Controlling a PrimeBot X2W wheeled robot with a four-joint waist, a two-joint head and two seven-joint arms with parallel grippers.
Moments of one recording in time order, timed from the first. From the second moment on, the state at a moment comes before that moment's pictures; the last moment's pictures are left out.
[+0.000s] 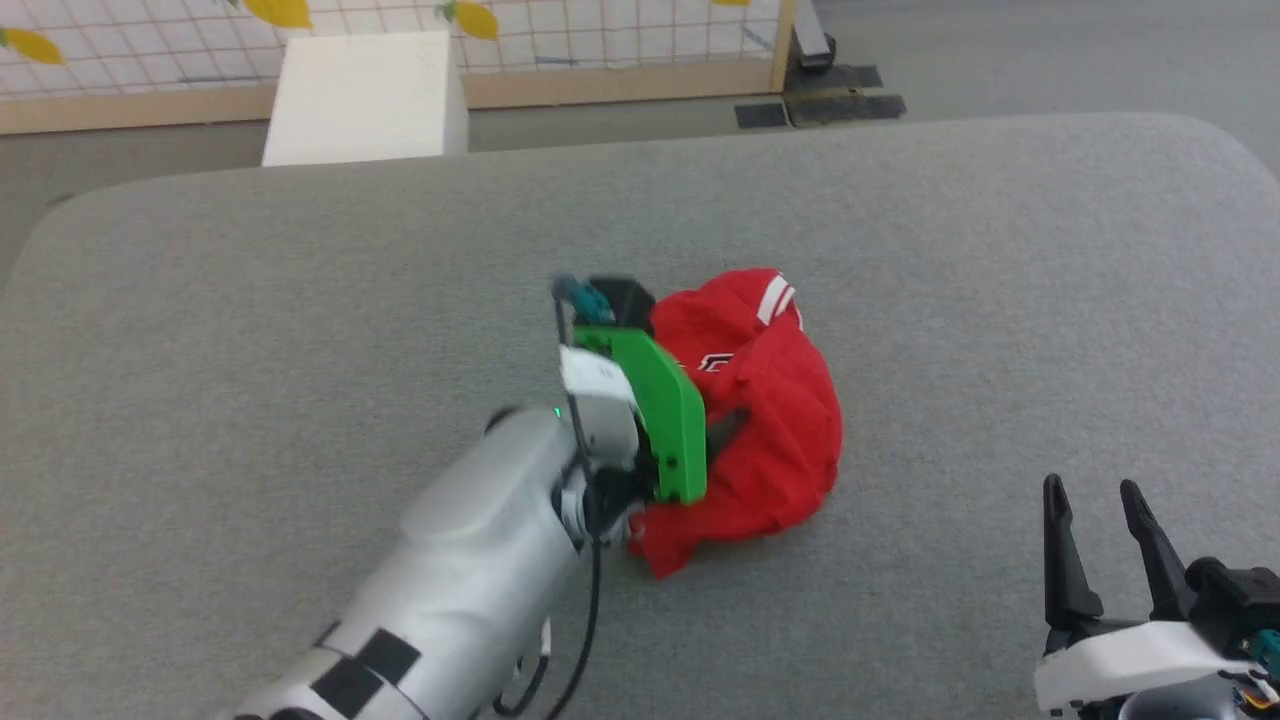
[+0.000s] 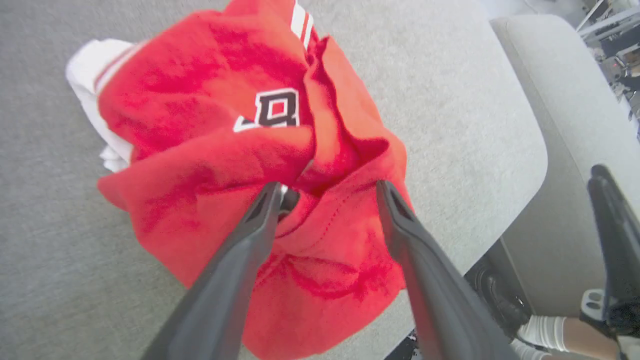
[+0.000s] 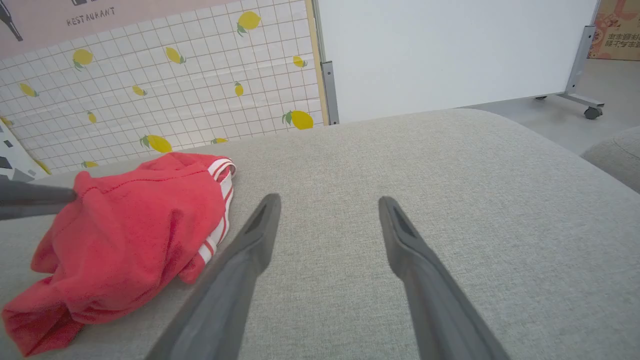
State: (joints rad) left arm -0.78 0.05 -0.82 0.73 -1.03 -0.02 0.41; right arm 0.04 -0.05 -0.14 0.17 0.18 0.13 -0.25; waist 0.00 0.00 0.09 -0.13
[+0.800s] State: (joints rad) left arm -0.62 0.41 -0.54 0.43 -0.78 0.17 -0.25; right arm 0.06 -0.05 -0.17 0.13 0.18 0.13 -0.24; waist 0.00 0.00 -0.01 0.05
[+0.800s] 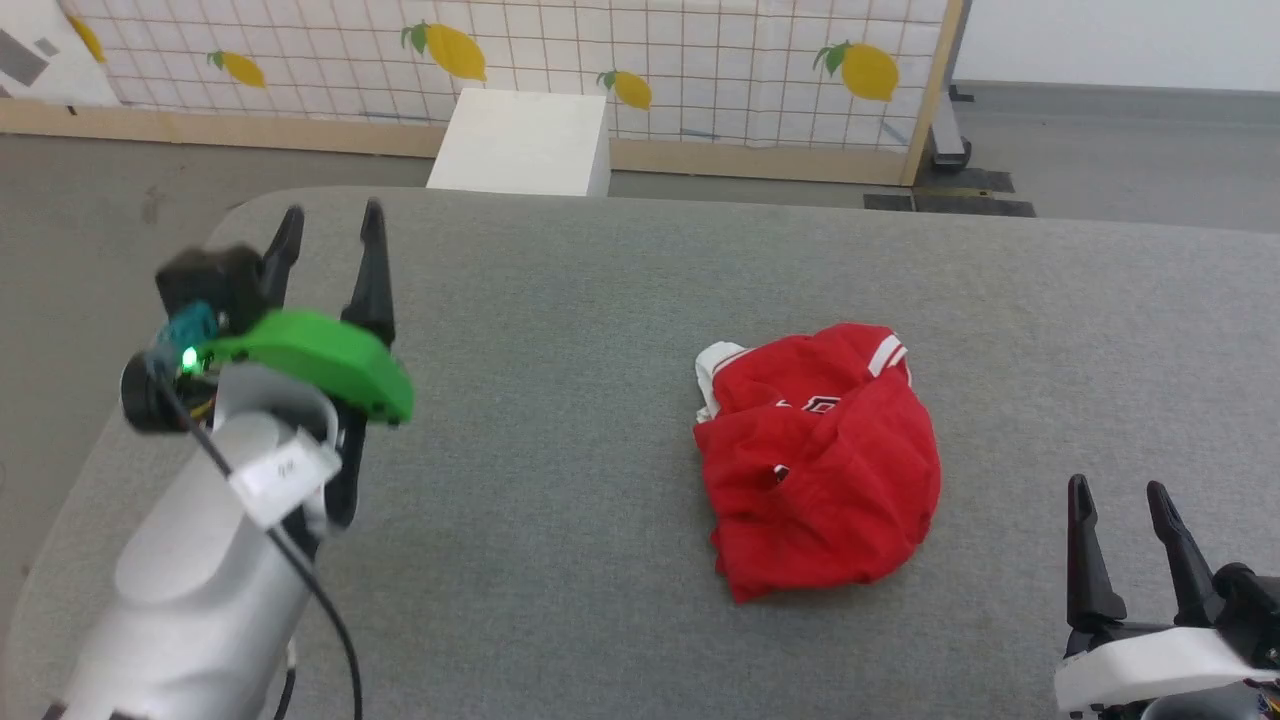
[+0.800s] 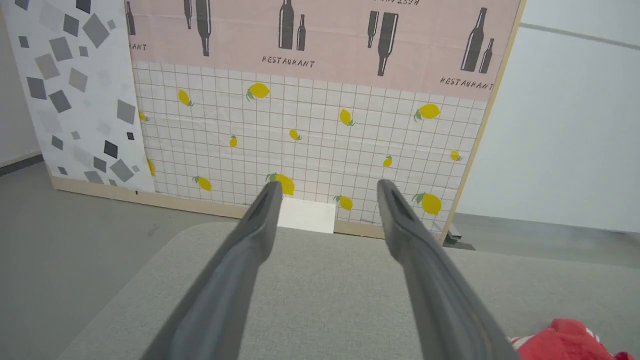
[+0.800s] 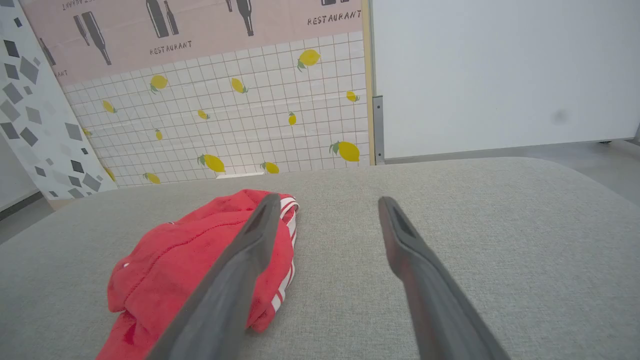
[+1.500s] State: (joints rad) left arm -0.25 0.44 -0.49 0.23 -0.69 0.18 -0.26; right arm 0.06 -0.05 -0.14 0.13 0.19 0.13 -0.24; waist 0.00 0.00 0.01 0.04
